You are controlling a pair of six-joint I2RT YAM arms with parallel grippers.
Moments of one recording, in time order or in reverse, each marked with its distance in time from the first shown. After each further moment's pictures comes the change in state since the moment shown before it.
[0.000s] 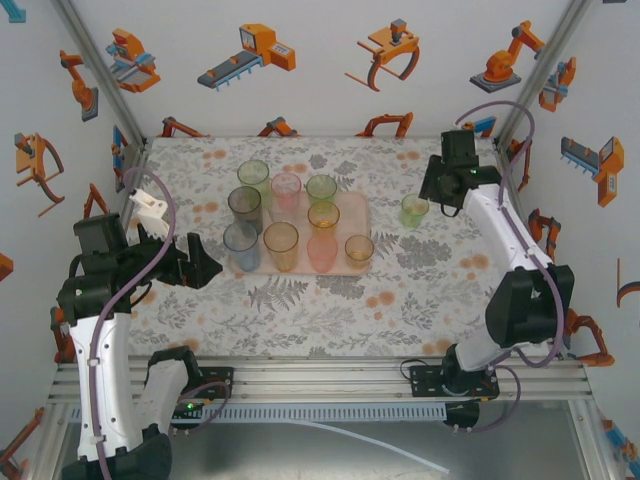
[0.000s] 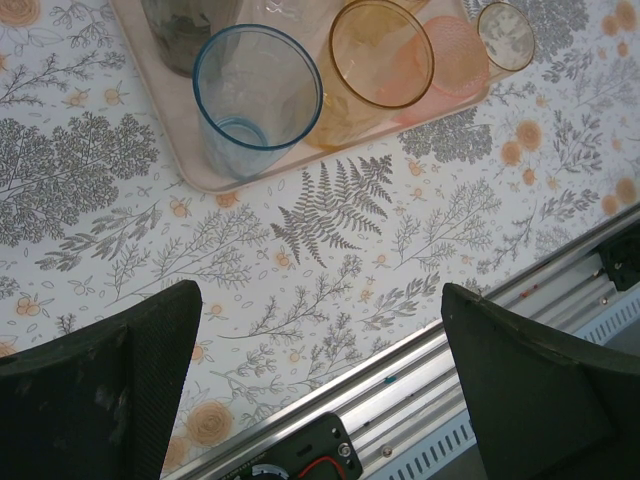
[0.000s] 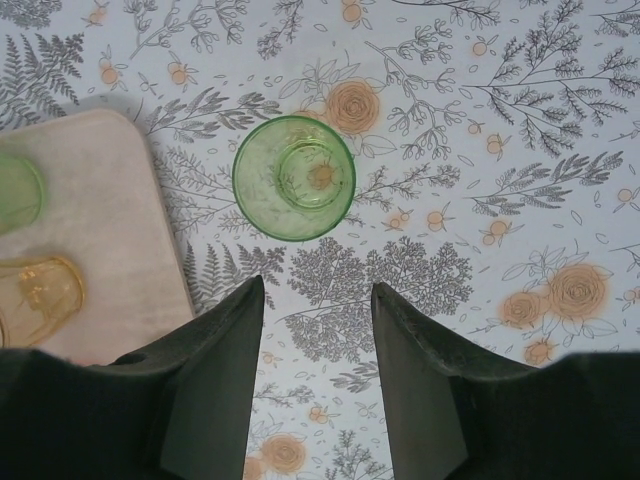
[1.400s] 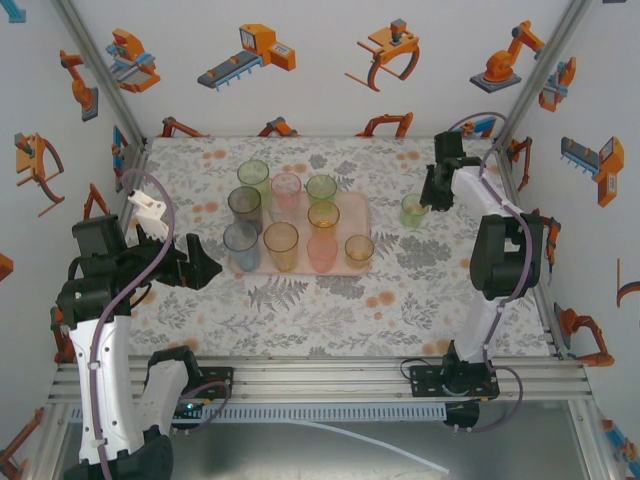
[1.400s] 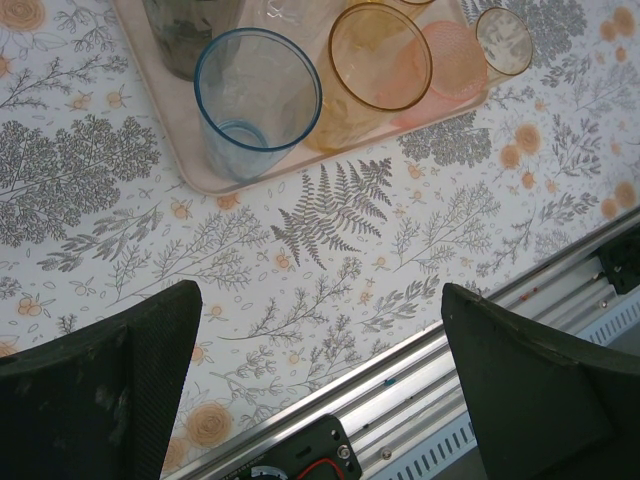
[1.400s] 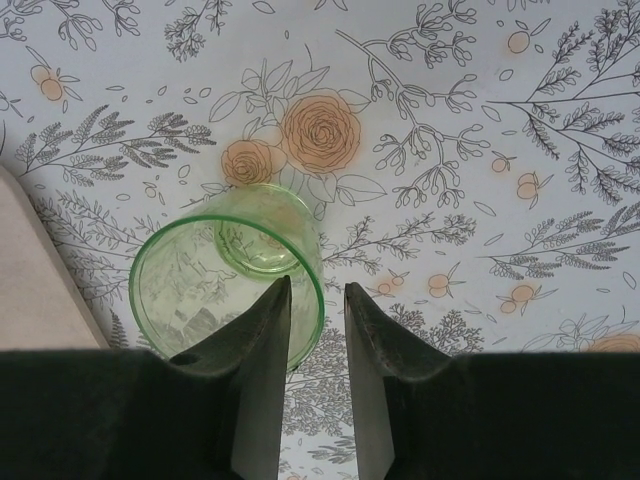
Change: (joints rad) left arm 0.006 -0.011 0.000 0.000 0.003 -0.004; right arm -0.070 0.341 0.125 0.015 -0.053 -0.035
